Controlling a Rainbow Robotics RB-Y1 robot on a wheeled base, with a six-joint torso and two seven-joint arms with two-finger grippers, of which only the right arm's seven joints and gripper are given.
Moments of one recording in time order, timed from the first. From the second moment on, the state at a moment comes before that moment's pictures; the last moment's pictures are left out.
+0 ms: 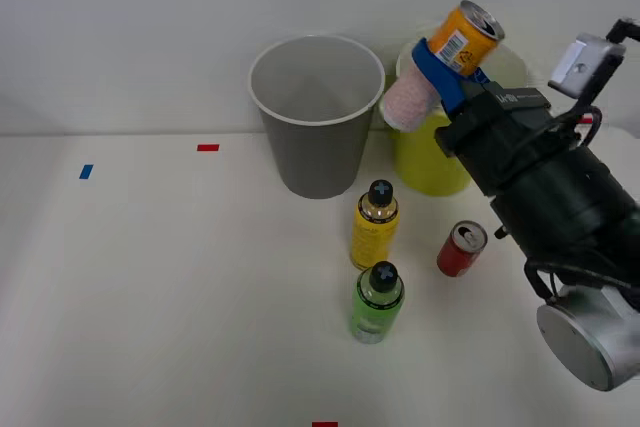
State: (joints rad) arm -0.01 -0.44 0.23 -2.31 -0.26 0.21 0.99
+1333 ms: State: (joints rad) arm -0.74 -0.29 0.41 -1.58 -0.15 0.20 0.95
